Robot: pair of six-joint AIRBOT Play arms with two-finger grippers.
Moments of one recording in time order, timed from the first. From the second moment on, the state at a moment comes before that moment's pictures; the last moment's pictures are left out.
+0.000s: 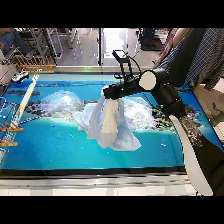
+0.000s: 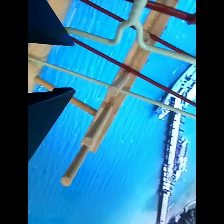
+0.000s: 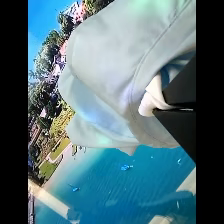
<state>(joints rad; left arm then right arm) 0.73 -1.73 1.66 1.43 -1.16 -1.35 0.47 -1.61 1.99 -1.26 1.20 1.53</state>
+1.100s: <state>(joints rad) 0.72 -1.68 1.66 1.58 -1.23 -1.37 0.47 -1.61 1.99 -1.31 1.21 1.54</state>
